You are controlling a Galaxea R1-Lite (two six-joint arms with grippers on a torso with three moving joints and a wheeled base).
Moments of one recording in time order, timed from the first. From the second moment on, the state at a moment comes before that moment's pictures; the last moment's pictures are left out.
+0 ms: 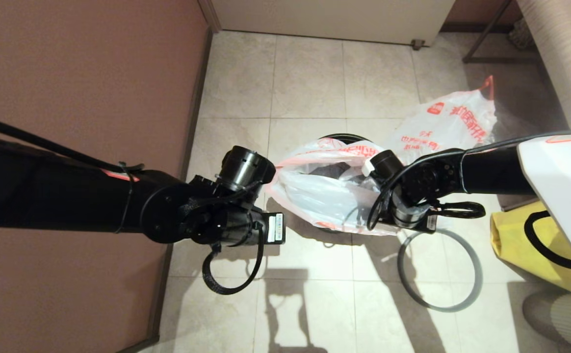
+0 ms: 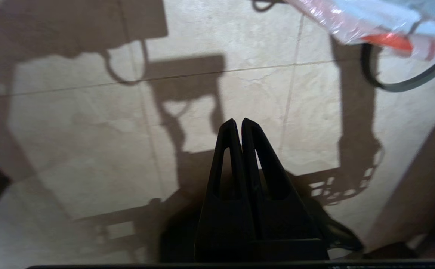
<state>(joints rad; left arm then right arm) -0.64 1.90 -1.26 0.14 0.21 -0.41 0.48 2.24 -1.82 0.63 -0.56 0.76</state>
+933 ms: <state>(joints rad) -0.53 2.17 -1.53 0.00 0.26 -0.59 0.47 2.24 -1.82 0.61 -0.54 0.76</state>
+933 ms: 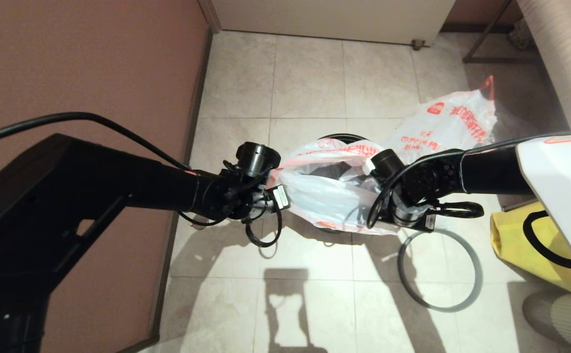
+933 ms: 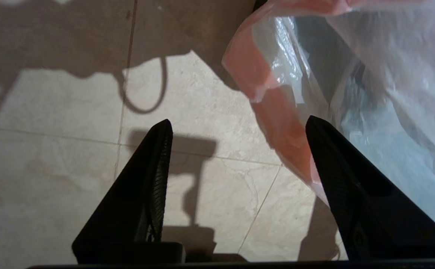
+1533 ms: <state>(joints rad) -0.54 2.28 -1.59 -0.12 0.29 -0.59 0.48 2.23 -1.81 0.62 -0.52 0.76</state>
